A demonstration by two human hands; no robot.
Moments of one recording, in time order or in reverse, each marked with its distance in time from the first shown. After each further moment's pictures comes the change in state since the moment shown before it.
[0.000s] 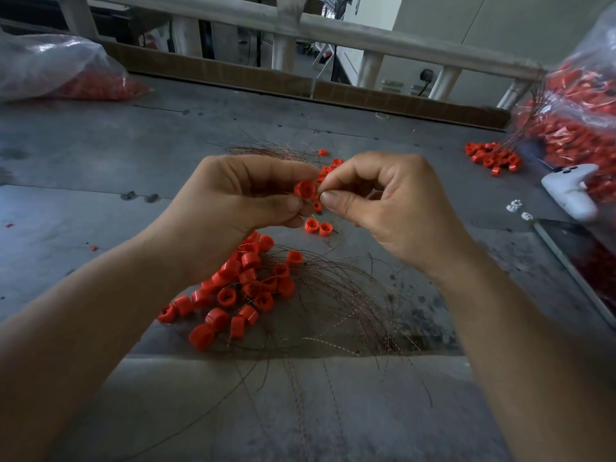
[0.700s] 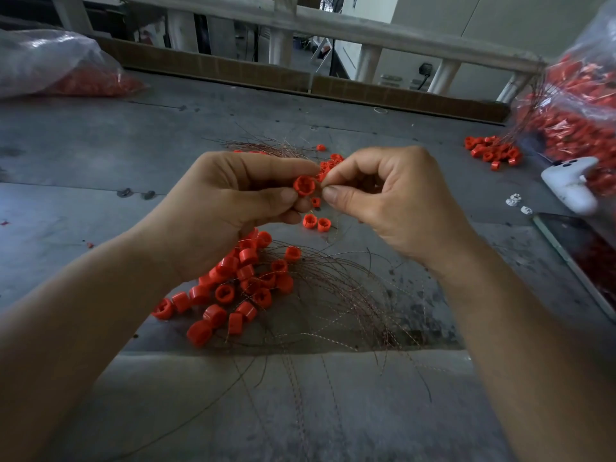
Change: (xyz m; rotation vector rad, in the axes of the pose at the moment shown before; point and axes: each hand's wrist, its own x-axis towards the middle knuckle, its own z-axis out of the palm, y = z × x) left_hand 0.000 0.000 -0.001 -0.082 -0.041 -0.037; right_hand 0.000 0.001 -0.002 -0.047 0.015 0.040
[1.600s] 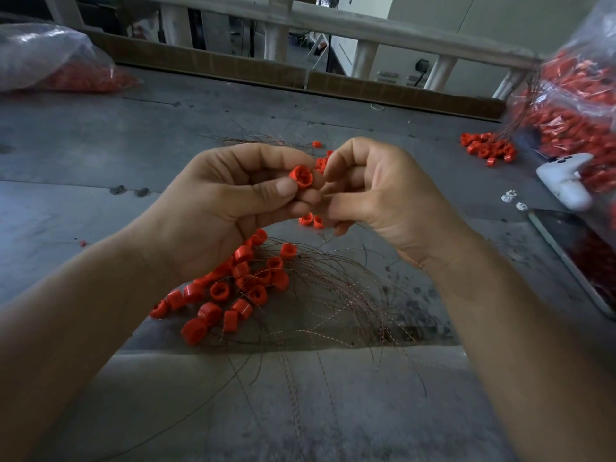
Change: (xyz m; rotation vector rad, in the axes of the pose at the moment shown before) left_hand 0.002 -0.006 -0.004 -0.216 -0.103 -0.009; right_hand 0.002 0.002 0.001 0.374 -0.127 0.185
